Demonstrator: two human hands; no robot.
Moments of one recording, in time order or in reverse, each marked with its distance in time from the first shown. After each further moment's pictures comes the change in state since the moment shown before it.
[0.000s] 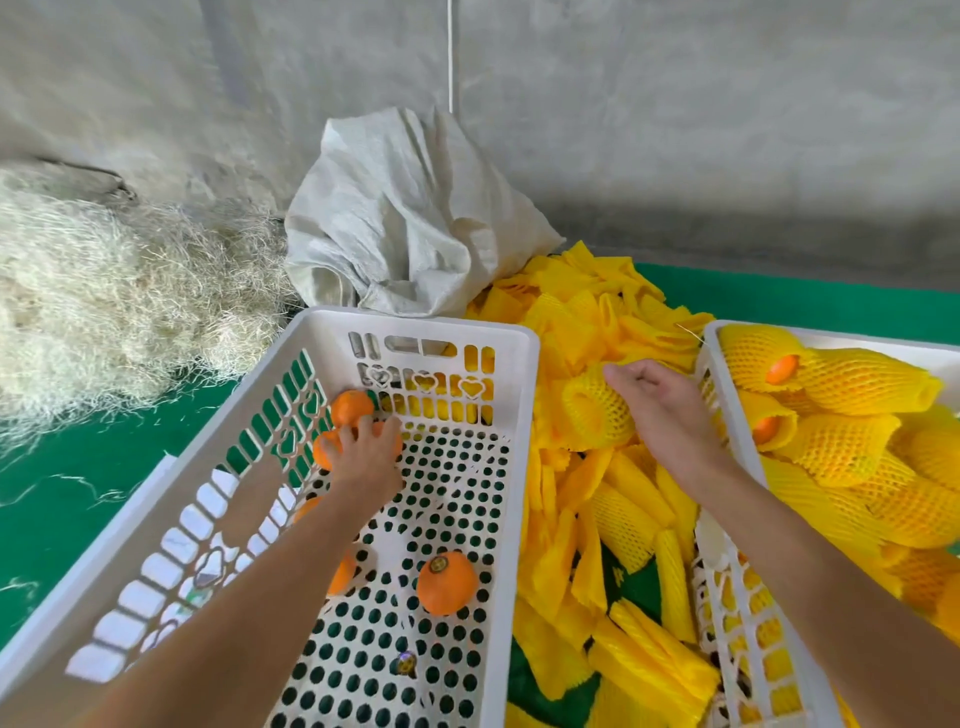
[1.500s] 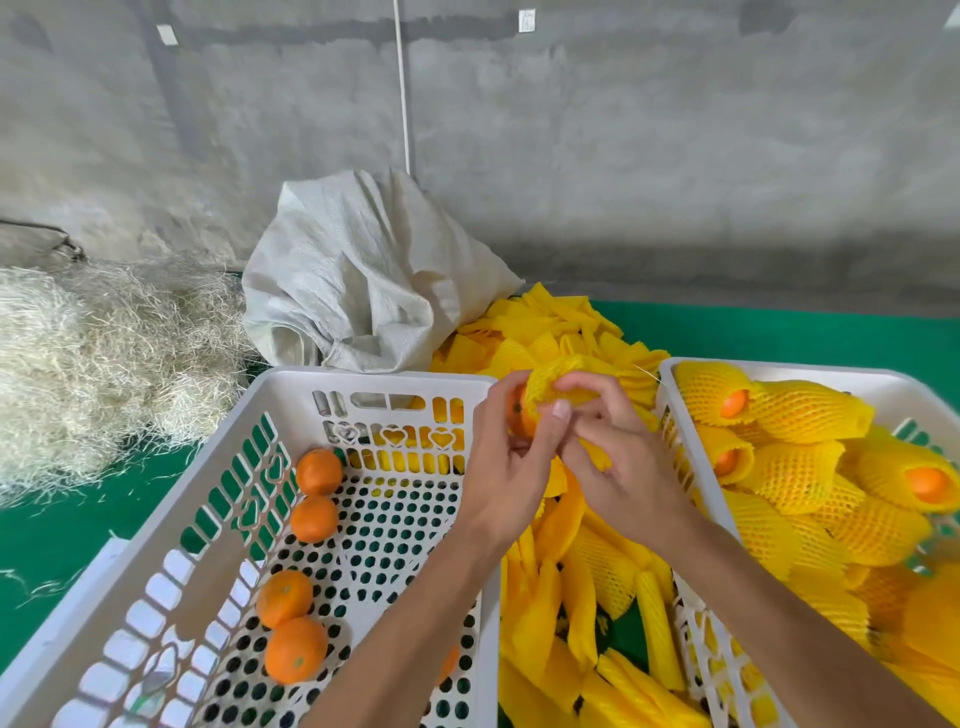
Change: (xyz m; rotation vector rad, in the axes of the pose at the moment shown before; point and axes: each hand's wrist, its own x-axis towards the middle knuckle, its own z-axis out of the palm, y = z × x) left_hand -0.088 0.159 -0.104 -1.535 0.187 0.548; right_hand -0.025 -0.034 0.006 -0.474 -0.055 -0.641
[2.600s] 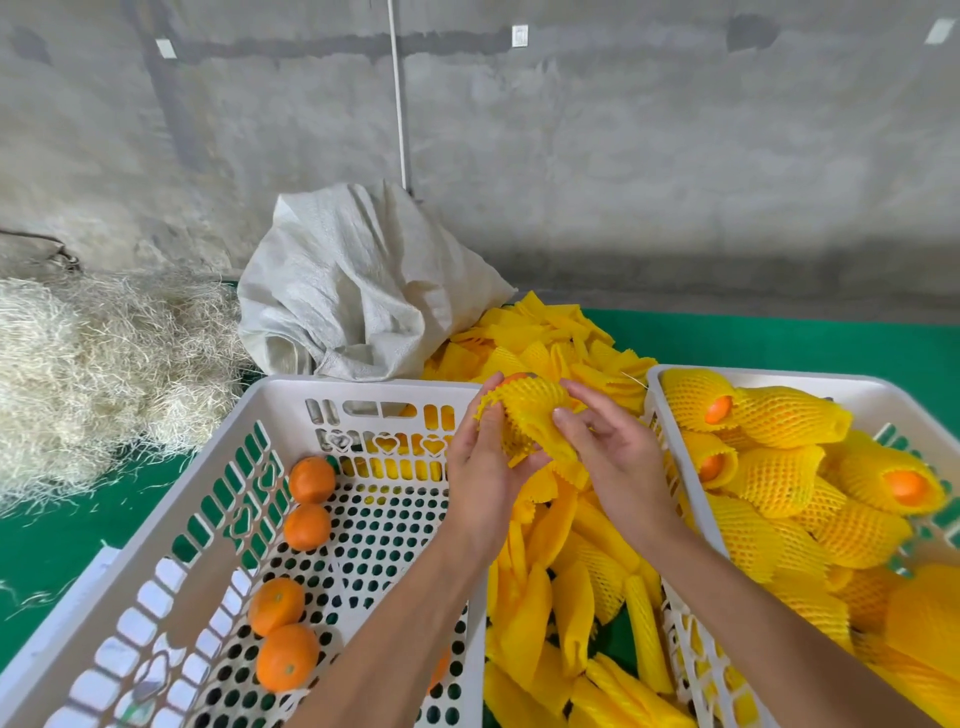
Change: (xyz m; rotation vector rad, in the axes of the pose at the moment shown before) left_hand 0.003 0.013 0.003 -0.657 0.090 -0.266; right_hand -0.003 0.002 0.008 0.608 0.223 0.383
